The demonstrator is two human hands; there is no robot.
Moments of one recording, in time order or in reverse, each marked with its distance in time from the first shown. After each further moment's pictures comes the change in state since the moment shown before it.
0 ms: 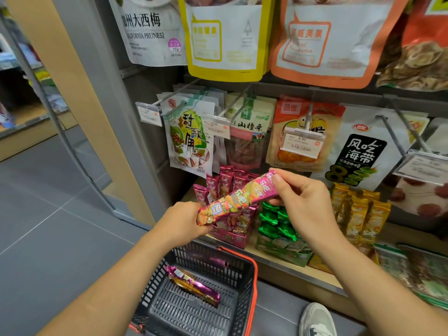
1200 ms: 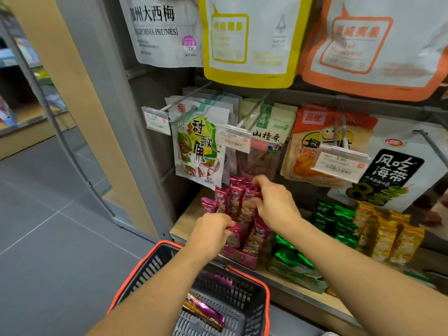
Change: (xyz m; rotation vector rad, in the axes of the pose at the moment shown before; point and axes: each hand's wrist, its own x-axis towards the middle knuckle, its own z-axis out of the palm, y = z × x) left_hand 0.066 -0.003 0.057 -0.081 0.122 0.068; right_hand 0.086 0.056 0.076 -0.884 -0.250 -0.140
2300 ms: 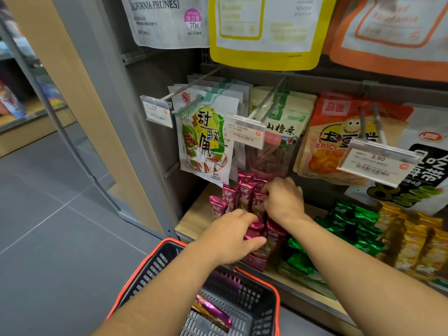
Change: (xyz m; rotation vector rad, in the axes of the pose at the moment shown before) left_hand 0.002 0.021 -0.014 0.010 -0.213 0.135; right_hand 0.047 0.026 0.047 -0.200 -0.011 0.128
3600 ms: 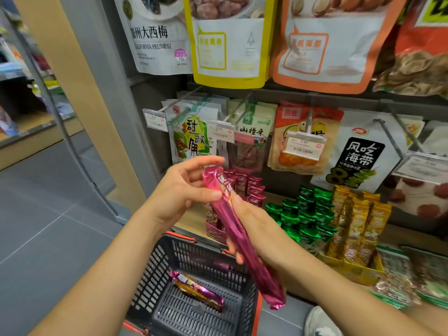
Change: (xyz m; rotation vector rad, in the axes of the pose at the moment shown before) left_hand -0.095 0.038 -0.108 -1.229 0.211 0.180; right_hand -0.187 -0.034 -0.112 1.253 -0.468 -0.145
